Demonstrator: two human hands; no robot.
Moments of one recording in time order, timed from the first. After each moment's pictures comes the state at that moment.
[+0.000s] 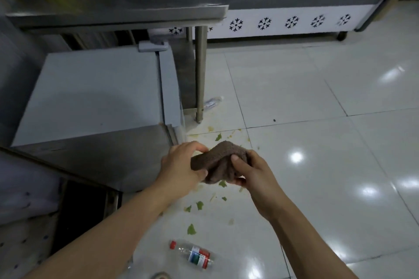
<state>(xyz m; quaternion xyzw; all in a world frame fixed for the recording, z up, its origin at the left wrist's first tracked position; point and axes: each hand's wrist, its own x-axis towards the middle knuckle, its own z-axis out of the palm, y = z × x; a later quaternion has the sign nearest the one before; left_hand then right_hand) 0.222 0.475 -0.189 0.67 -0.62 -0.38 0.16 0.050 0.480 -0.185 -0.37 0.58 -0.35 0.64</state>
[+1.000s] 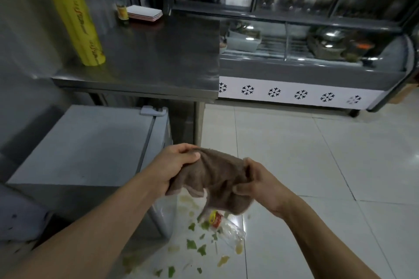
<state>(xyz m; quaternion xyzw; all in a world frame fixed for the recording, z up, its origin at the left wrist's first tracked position) 0.147 0.357 -0.063 0.62 -0.32 -0.57 0.43 -0.065 0.316 -0.083 -0.60 0.45 -0.17 0.63</state>
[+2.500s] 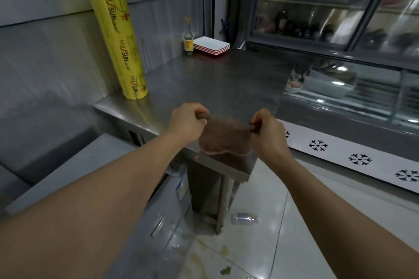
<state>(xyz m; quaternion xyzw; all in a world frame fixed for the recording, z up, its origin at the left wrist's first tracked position) 0.251 0.066 -0.020 0.84 -0.39 -0.09 0.36 0.090 -0.033 -0.033 -0.82 0.39 -0.30 0.30</state>
